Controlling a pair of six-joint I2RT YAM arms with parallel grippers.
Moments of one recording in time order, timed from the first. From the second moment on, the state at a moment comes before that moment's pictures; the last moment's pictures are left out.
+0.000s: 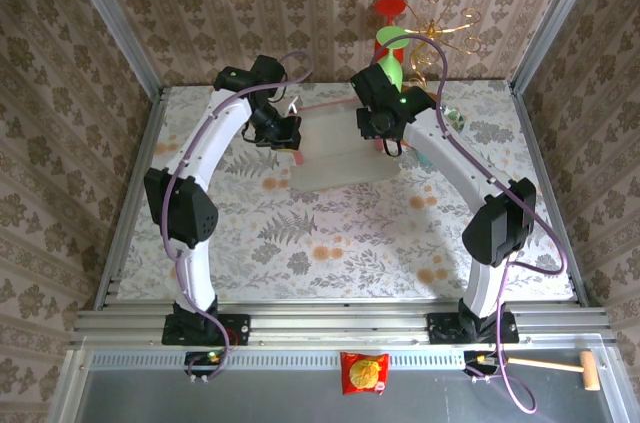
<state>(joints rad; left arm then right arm) -0.45 1.98 2.07 -1.40 0.37 -0.19 0.51 1.84 1.87 -1.02 0.34 0.39</state>
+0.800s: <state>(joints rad) -0.46 2.00 2.11 -1.40 0.32 -0.24 0.57 1.99 2.10 -1.22 0.56 0.44</state>
